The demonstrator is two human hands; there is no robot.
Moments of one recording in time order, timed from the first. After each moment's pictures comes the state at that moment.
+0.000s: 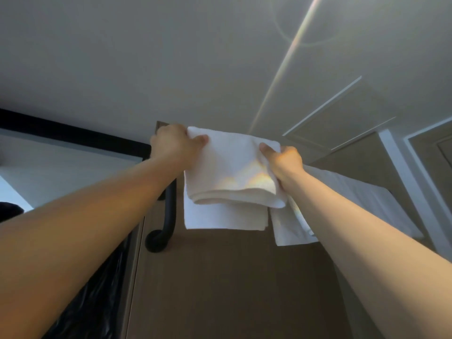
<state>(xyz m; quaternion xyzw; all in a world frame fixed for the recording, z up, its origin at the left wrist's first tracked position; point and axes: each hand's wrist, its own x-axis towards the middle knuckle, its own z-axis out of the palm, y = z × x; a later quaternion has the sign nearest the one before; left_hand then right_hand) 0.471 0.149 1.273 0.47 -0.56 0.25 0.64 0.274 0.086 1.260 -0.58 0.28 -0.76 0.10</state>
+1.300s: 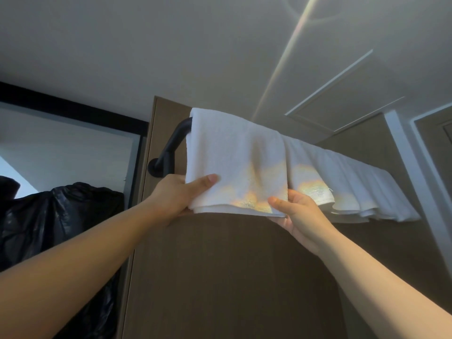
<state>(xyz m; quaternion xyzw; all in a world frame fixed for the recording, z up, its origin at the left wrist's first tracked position) 0.489 0.117 1.165 0.39 -0.70 -0.12 0.59 0.247 0.050 1.131 -0.66 0.18 -0.65 0.34</state>
